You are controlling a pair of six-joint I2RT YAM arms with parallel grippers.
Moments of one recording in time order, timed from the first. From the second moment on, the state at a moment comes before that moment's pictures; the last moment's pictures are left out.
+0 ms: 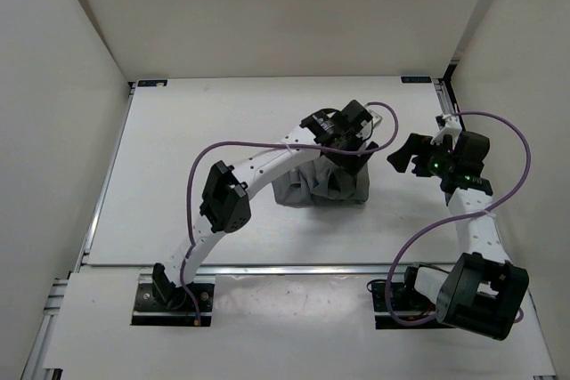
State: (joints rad) left arm -0.95 2.34 2.34 -0.97 -0.09 -0.14; right arm -0.24 1.12 0.74 -0.22 -0.62 0.07
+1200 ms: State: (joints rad) left arm -0.39 1.46 0.78 -0.13 -0.03 -0.82; right arm -0.20 0.98 0.64 -0.22 -0.65 0.05
